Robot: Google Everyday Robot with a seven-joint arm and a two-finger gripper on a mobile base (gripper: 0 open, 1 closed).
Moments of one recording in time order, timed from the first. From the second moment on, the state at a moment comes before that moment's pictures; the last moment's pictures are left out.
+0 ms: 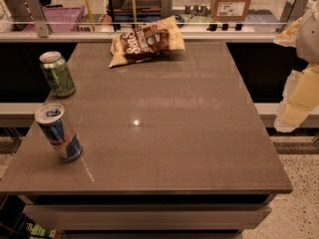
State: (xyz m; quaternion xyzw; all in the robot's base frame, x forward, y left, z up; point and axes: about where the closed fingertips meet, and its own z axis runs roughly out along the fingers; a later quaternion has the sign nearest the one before) arm 0.438 -0.212 0.992 -0.60 0.78 -0.05 0.18
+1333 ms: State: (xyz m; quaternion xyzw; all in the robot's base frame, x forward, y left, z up) arm 0.445 -0.175 0.990 -0.59 0.76 0.00 0.27
